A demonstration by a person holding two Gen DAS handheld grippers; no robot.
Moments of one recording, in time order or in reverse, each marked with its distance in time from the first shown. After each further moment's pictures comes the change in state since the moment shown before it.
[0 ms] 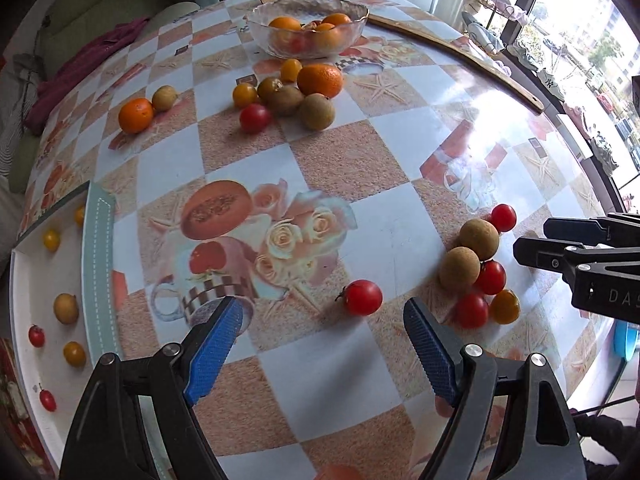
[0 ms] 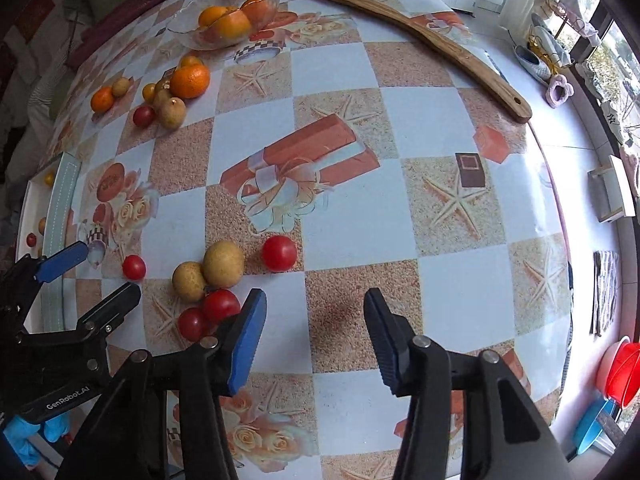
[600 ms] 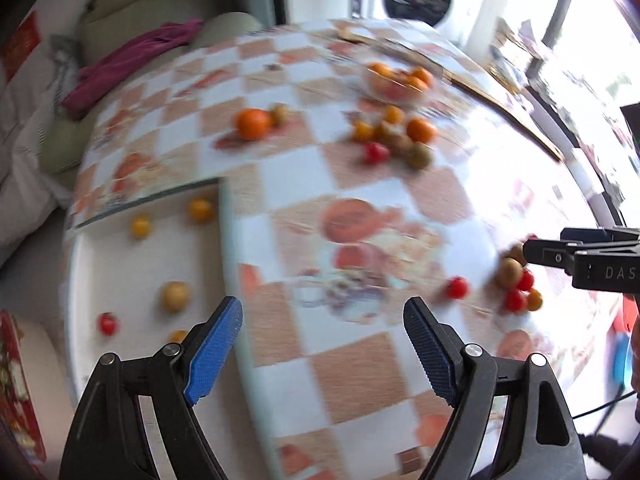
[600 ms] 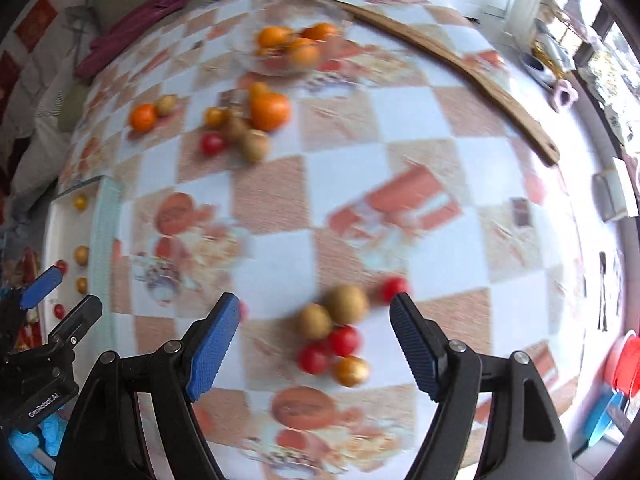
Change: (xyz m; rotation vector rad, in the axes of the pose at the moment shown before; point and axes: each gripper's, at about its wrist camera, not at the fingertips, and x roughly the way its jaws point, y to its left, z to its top) left arm -0.054 0.083 -0.009 -0.070 -0.063 0.029; right arm -0.023 0.063 0.020 0.037 -0.015 0.002
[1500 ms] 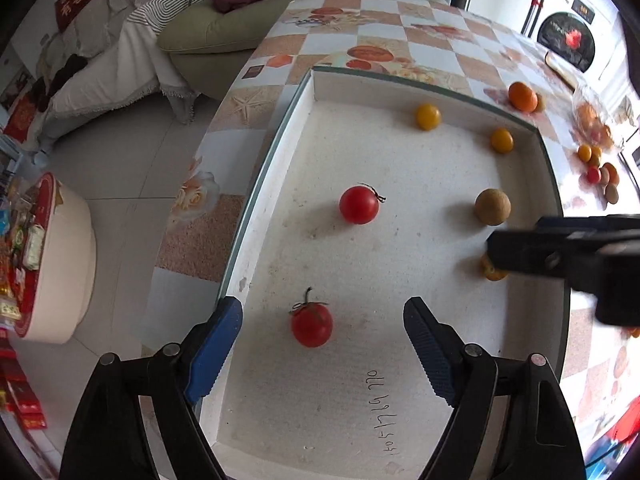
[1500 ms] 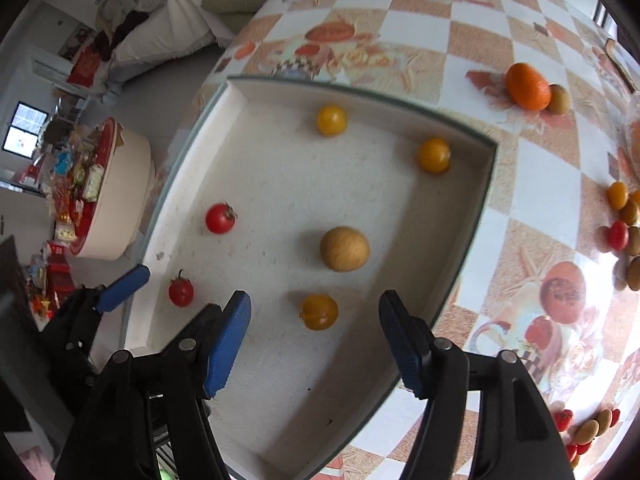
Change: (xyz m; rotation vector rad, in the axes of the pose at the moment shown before) left arm 0.010 0.199 -0.097 -0.407 0.072 0.216; right arm 0.071 0.297 0.005 -0.458 0.147 0.288
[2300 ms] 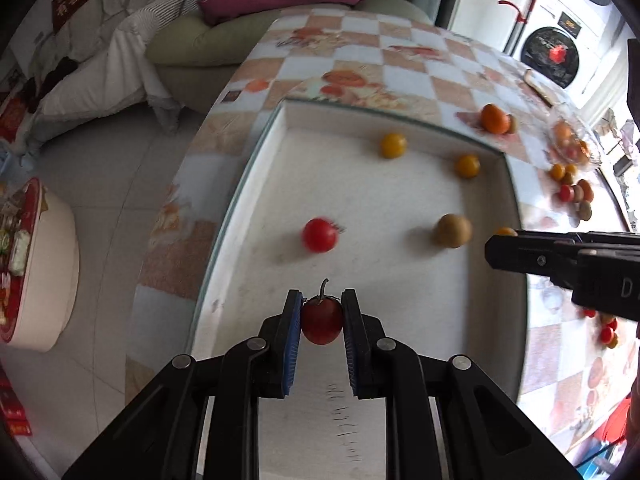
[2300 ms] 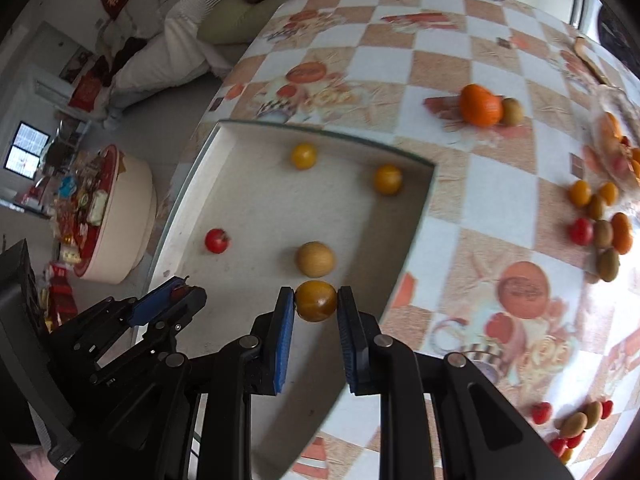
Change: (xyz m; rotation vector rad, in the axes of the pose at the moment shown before) left arm -0.014 -0.008 0.007 -0.021 -0.048 -0.075; right arm -0.034 -0.016 -0.005 0.022 -0.078 0.006
